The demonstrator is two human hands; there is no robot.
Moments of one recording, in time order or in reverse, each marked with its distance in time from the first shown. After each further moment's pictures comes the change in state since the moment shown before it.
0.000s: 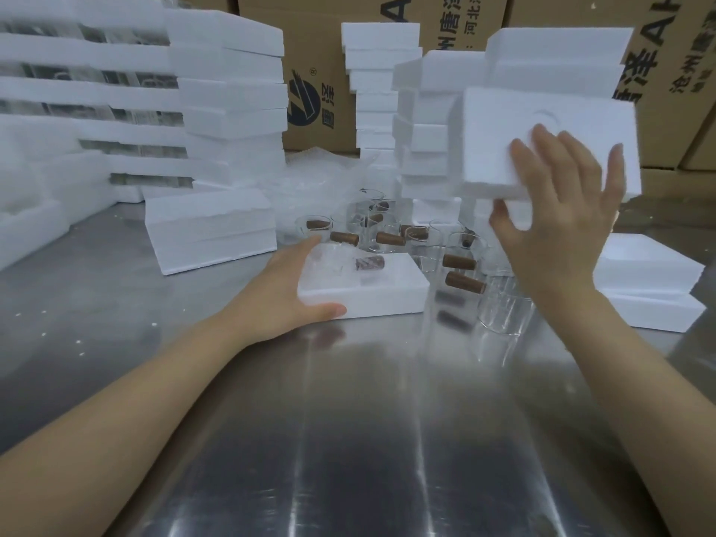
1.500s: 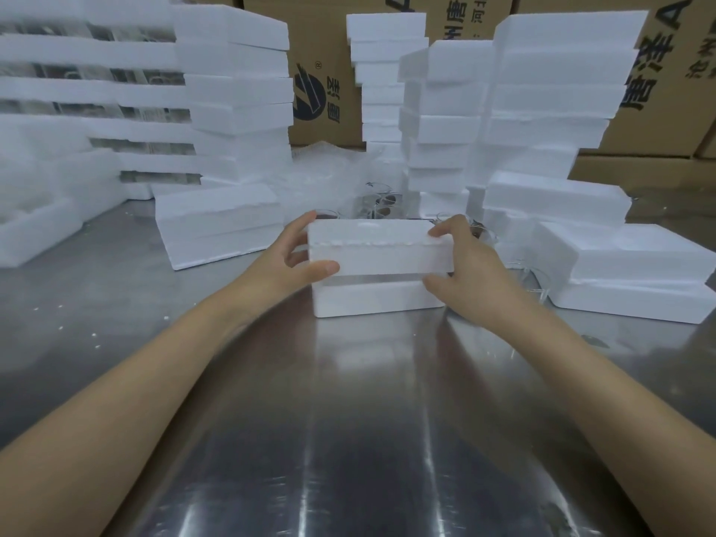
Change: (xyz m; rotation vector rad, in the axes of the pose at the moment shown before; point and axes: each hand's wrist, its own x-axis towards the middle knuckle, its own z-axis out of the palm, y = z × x) left_hand 0.002 0.007 -0.015 -0.581 -0.031 -0.080; right_hand -0.022 -0.067 -0.009 0.628 -0.966 0.470
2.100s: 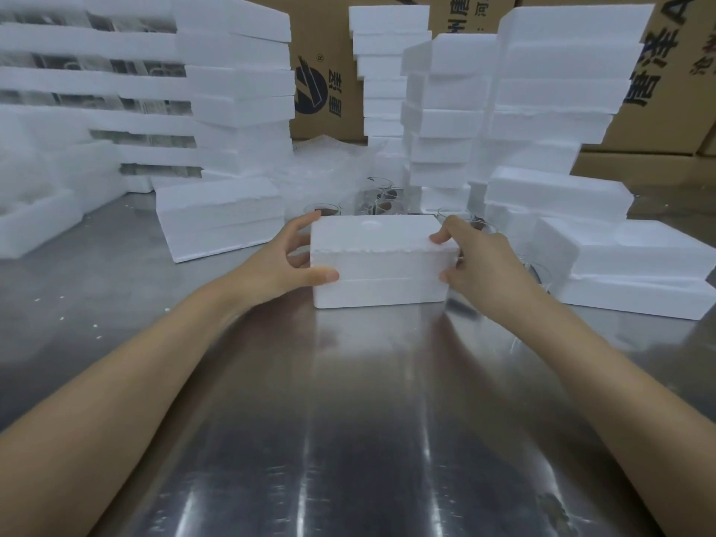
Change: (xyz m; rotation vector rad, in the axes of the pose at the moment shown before) left_hand 0.001 -0.002 -0.007 0.013 -0.077 -0.062; right_hand 0.002 0.006 -0.008 -0.067 0.016 0.016
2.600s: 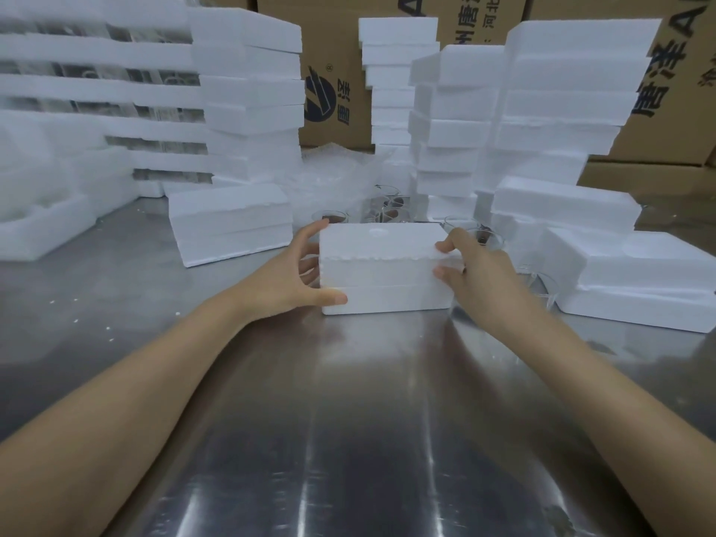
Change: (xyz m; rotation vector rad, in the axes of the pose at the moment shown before) left_hand 0.006 -0.016 -0.004 0.069 -0.045 0.021; right_hand 0.000 -0.001 0.013 -0.020 0.062 -0.035
